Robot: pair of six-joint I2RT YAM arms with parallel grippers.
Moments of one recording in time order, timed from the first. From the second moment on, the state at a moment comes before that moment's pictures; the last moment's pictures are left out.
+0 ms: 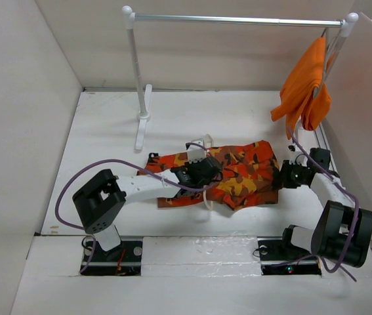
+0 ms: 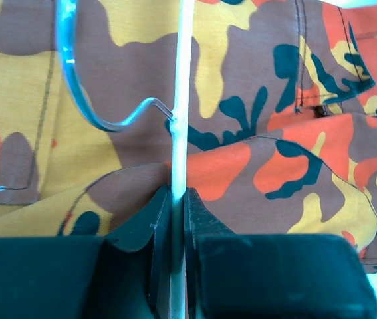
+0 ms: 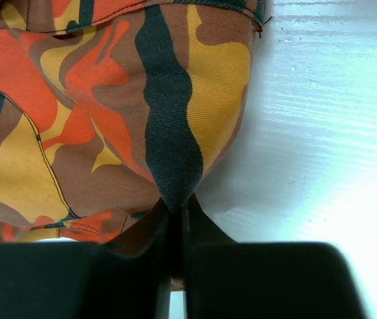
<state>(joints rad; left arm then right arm) -1.06 1.65 1.03 -0.24 -0.58 -1.00 -0.32 1.22 0.59 -0.44 -0.56 -0.18</state>
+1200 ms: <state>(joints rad) -1.08 1.46 1.14 -0.25 -0.55 -1.02 0.77 0.95 0.69 -0.10 -0.29 0.62</state>
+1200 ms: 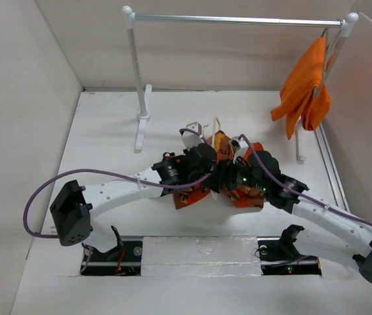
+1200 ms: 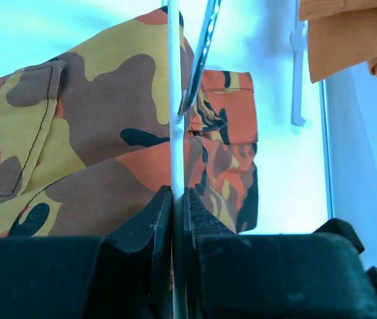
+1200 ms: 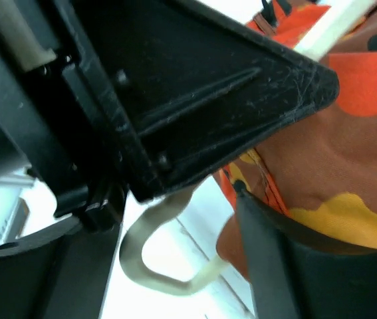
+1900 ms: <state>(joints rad) -1.06 1.33 1.14 -0.29 -0.55 -0.98 0.83 1.01 0.69 0.17 -0.22 0.77</state>
